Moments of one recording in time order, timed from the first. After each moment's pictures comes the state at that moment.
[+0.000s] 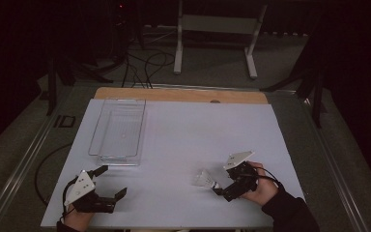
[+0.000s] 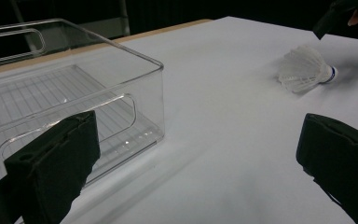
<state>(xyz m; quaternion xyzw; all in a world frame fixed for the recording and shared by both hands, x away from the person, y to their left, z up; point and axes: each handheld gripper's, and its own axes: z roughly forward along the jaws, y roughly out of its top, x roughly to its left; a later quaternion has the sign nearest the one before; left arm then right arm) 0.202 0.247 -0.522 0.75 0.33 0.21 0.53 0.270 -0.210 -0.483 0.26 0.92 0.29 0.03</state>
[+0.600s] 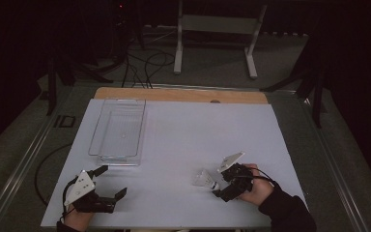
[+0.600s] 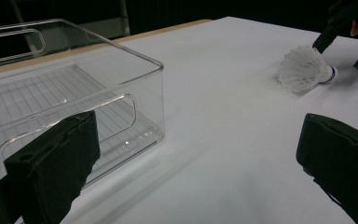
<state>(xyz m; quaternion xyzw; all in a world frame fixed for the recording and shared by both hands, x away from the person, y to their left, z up) 0.202 0.247 -0.522 0.75 0.33 0.21 0.53 0.271 -0.198 -0.493 0.25 0.94 0.22 0.02</state>
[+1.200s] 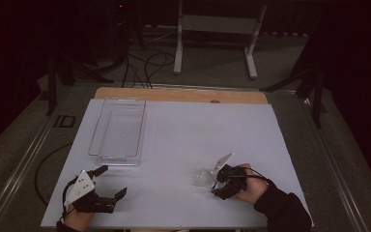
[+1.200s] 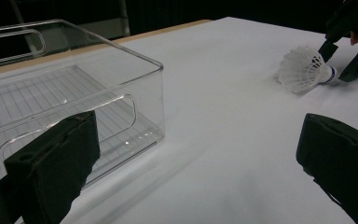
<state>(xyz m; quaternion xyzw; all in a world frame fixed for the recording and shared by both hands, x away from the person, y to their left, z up) 0.202 0.247 -0.522 0.75 0.33 0.21 0.53 0.276 -0.184 -0.502 0.24 0.96 0.17 0.01</state>
